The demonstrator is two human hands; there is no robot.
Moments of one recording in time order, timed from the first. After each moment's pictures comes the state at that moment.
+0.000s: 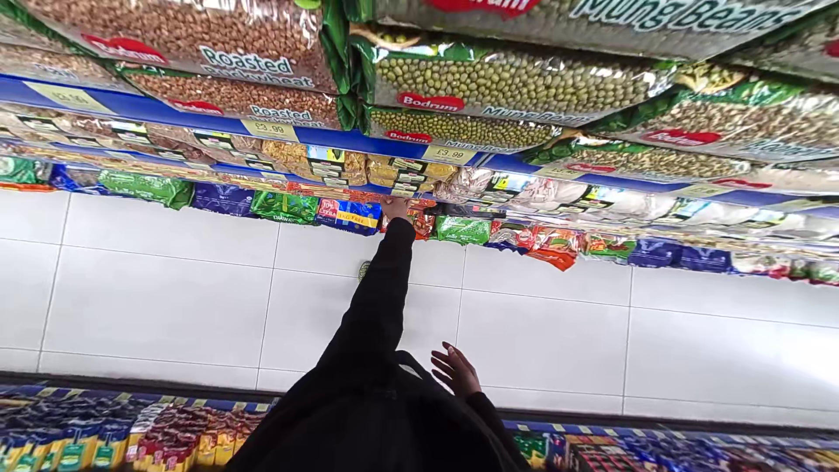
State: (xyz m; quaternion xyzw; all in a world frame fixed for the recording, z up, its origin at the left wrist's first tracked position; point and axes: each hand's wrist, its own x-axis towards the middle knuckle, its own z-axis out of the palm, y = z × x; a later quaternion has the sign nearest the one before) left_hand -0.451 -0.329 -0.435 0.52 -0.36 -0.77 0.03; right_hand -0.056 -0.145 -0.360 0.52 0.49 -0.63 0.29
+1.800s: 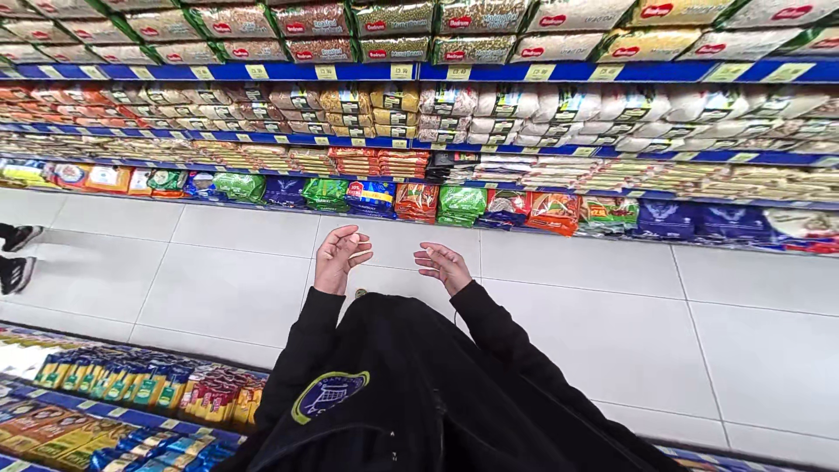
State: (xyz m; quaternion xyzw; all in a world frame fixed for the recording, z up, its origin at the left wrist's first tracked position) left_hand 0.062 -0.427 -0.101 0.13 -0.52 -0.84 0.02; right_hand 0.024 -0.163 -0.194 0.10 0.53 -0.80 0.26
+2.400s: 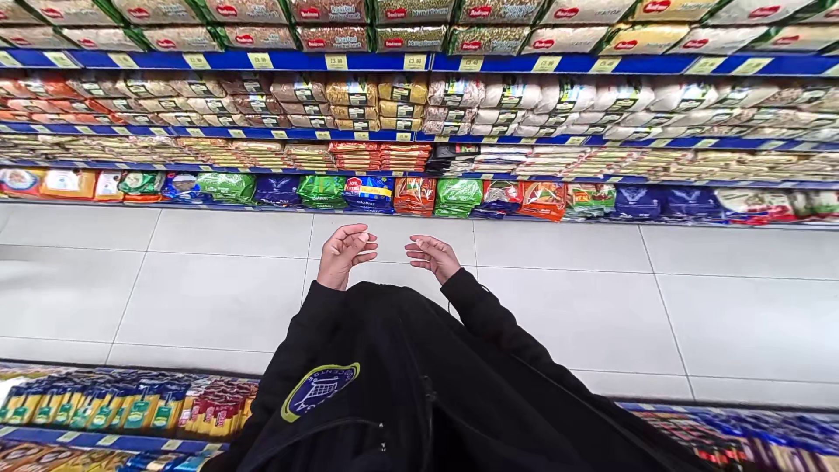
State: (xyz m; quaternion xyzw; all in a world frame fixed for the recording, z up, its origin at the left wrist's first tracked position) left_hand 0.068 -0.503 -0.108 0.10 -0.53 -0.84 -0.06; right_hand 0.037 -0.250 -0.195 0.12 0.54 -0.79 0.25
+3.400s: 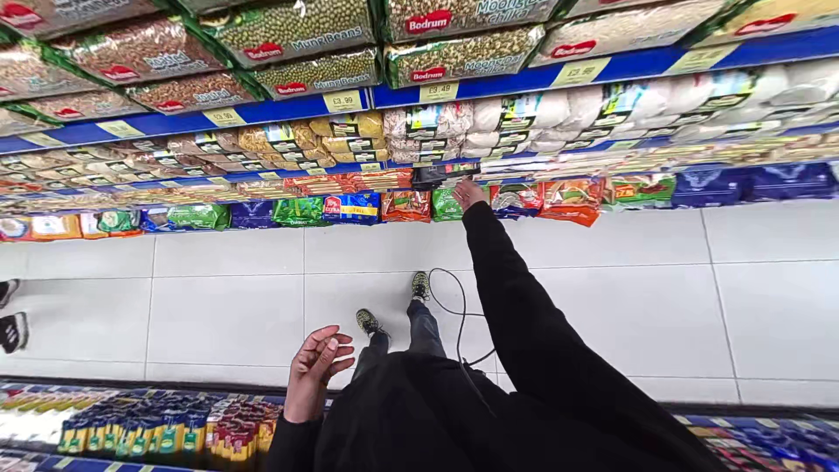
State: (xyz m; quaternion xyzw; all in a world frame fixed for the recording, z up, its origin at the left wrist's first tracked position) left_hand -0.027 -0.425 -0.150 0.33 -0.54 -0.77 -0.11; right_hand -0.371 -0.069 -0.414 0.45 0.46 -0.76 0.03
